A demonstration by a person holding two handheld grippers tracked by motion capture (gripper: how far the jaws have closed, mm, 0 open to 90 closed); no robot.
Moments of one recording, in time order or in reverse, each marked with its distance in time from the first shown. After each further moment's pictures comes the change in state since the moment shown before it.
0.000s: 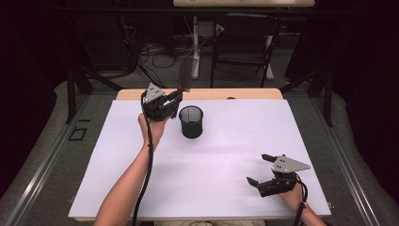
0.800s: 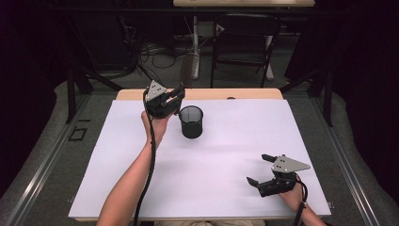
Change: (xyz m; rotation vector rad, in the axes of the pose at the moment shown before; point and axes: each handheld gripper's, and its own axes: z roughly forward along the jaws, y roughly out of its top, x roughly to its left) left arm 0.002 0.002 0.010 -0.046 -0.018 -0.009; right arm 0.000 0.000 0.000 0.001 0.000 0.001
